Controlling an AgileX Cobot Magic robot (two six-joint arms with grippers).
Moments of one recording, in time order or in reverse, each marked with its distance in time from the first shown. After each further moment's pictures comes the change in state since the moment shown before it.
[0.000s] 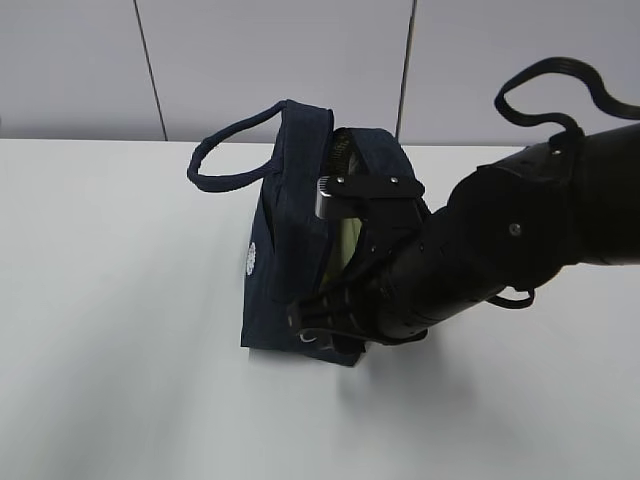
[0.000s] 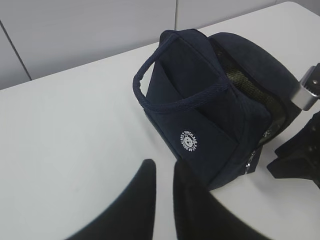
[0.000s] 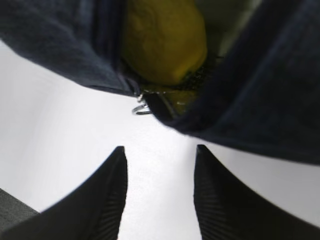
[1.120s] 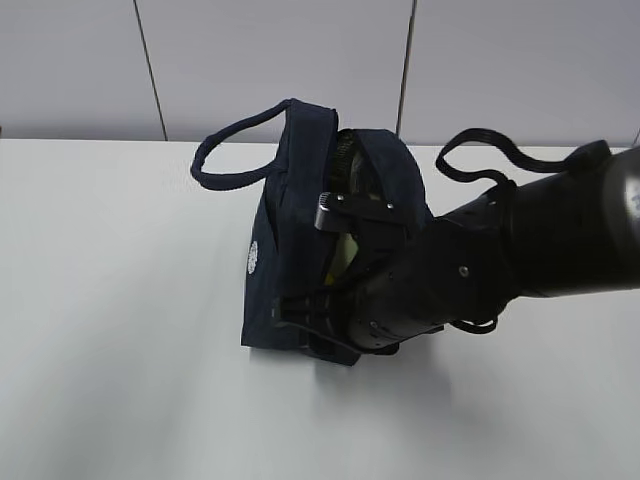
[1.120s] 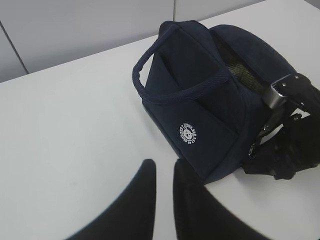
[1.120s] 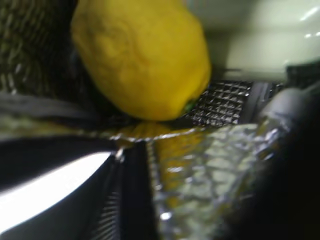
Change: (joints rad) left arm 0.000 0.000 0.000 0.000 0.023 0.000; right arm 0.004 0.131 0.000 -0.004 -0.183 0.184
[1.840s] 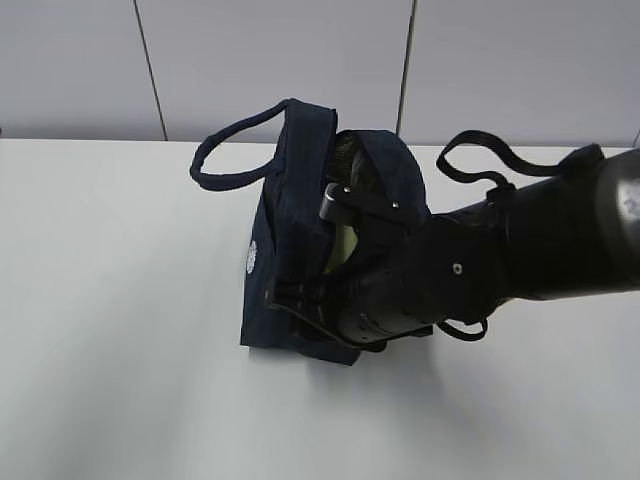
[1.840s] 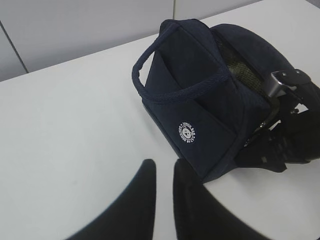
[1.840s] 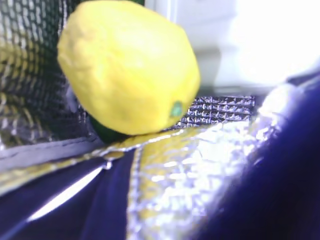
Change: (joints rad) left arm 0.000 0.000 0.000 0.000 0.004 0.000; right arm -0.004 0.010 0.000 0.101 -0.068 0.020
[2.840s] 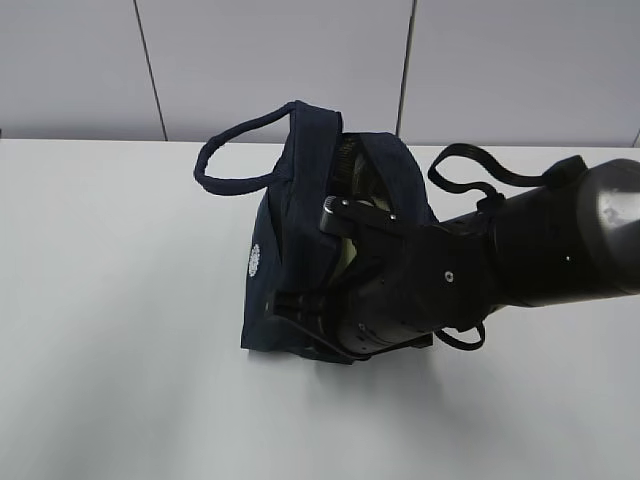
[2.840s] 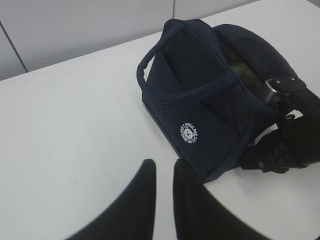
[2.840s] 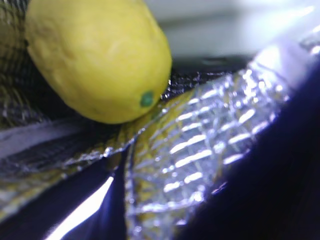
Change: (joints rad) left arm 0.000 0.000 0.000 0.000 0.002 0.000; right arm 0.000 0.028 0.000 0.012 0.006 0.000
